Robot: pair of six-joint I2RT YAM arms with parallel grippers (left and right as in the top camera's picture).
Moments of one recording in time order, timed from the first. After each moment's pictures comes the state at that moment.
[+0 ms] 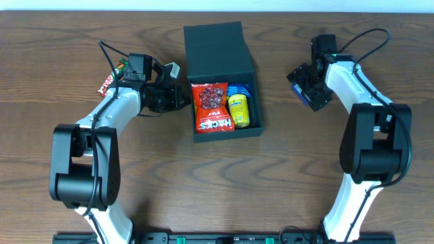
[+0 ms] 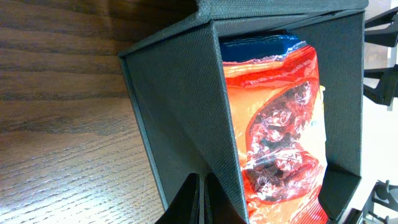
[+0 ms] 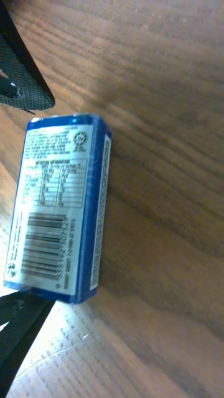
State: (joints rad) left arm -0.11 1.90 1.17 -0.42 0.70 -0.21; right arm 0.01 2.12 1.53 -0.74 -0.01 0.96
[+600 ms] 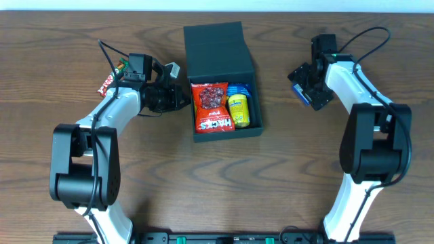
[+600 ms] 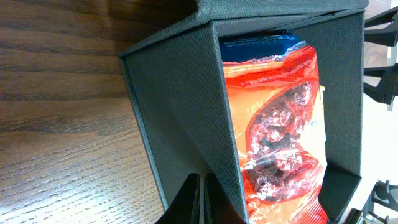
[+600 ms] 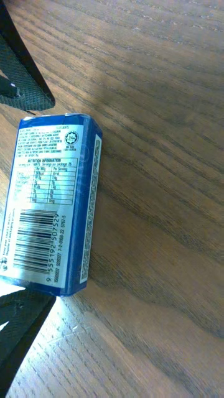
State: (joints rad) left arm -0.11 1.90 1.17 -0.42 0.70 -0.21; right arm 0.01 2.12 1.53 -0.74 0.02 0.95
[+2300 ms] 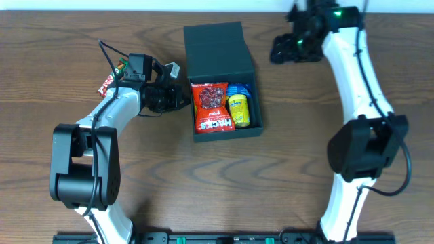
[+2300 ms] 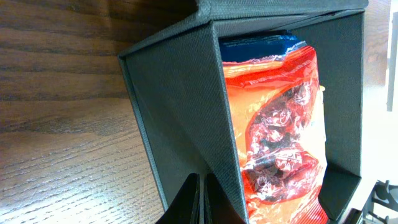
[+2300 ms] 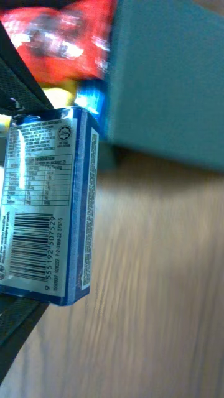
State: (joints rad) left arm -0.11 1.90 1.17 -0.42 0.70 -0.21; right arm 0.16 2.15 2.13 -1.24 -0.19 -0.05
